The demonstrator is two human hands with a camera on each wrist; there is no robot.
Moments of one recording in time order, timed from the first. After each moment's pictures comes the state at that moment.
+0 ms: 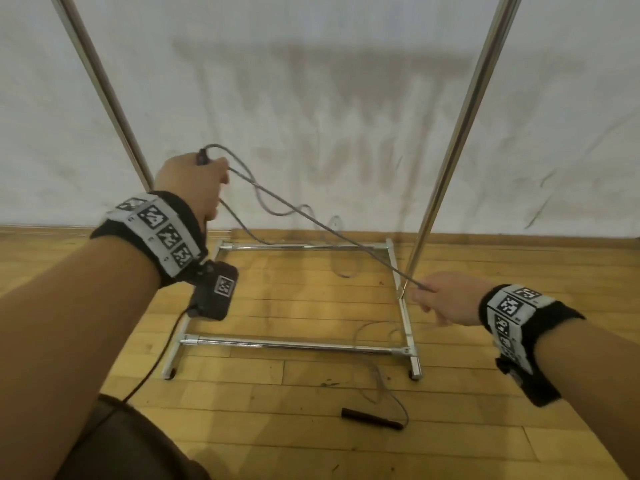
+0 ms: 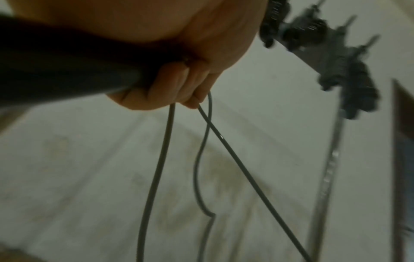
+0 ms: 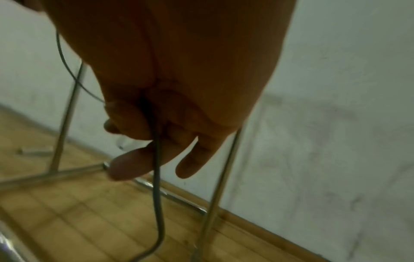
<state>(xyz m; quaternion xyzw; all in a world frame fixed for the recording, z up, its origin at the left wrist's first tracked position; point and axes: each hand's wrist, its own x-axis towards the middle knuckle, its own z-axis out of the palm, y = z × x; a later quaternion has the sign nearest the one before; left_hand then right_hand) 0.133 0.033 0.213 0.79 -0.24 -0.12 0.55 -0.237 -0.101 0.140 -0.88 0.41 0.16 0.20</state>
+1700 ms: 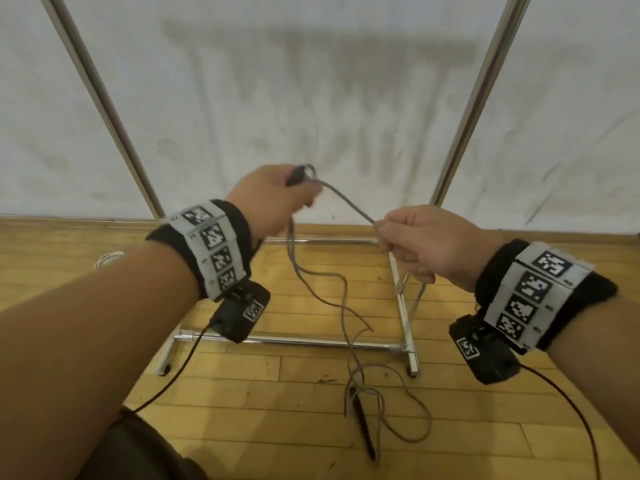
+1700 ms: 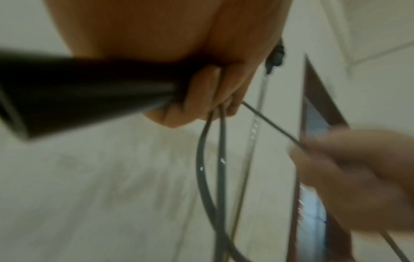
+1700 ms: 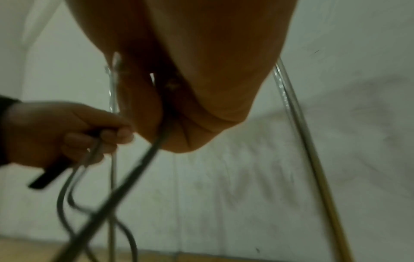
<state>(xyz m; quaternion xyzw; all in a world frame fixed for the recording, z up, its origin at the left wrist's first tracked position) 0.059 0.005 0.198 0.72 -0.50 -0.23 0.43 -0.188 -0.078 0.208 -0.79 0.33 -0.10 0.51</state>
